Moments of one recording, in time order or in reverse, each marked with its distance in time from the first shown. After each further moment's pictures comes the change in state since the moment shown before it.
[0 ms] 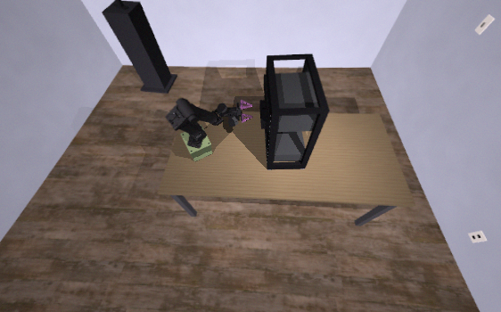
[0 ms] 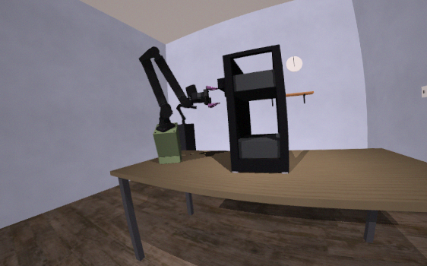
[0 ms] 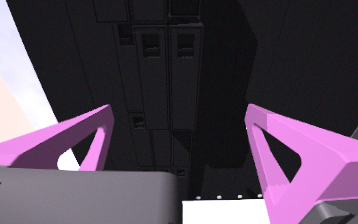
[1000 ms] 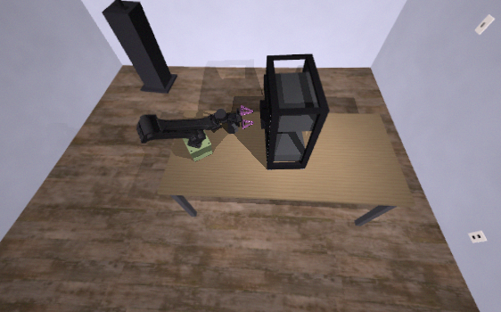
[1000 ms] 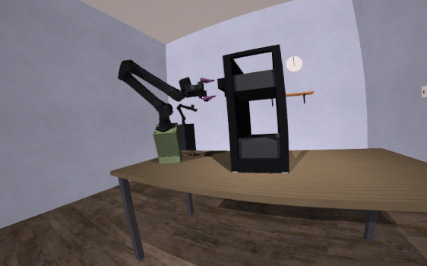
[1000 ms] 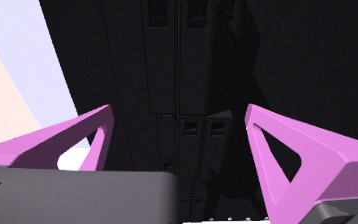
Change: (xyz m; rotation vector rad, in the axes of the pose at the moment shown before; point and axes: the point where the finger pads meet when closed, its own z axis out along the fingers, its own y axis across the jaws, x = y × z) arm -0.085 0.034 0.005 -0.024 -0.006 -0.002
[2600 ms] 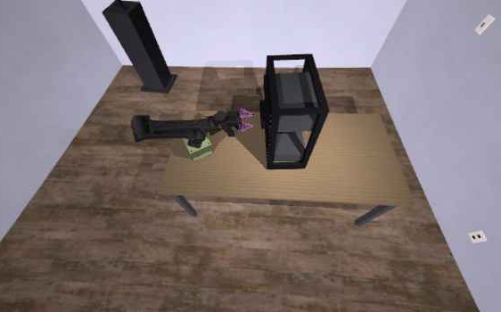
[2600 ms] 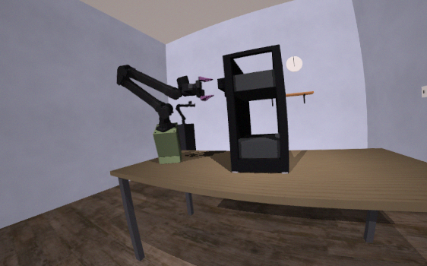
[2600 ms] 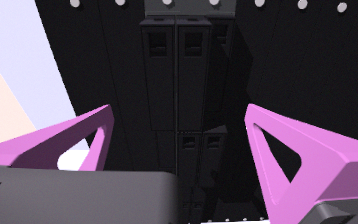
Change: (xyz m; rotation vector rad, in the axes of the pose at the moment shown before) arm -0.024 0.000 -0.002 0.027 0.005 0.005
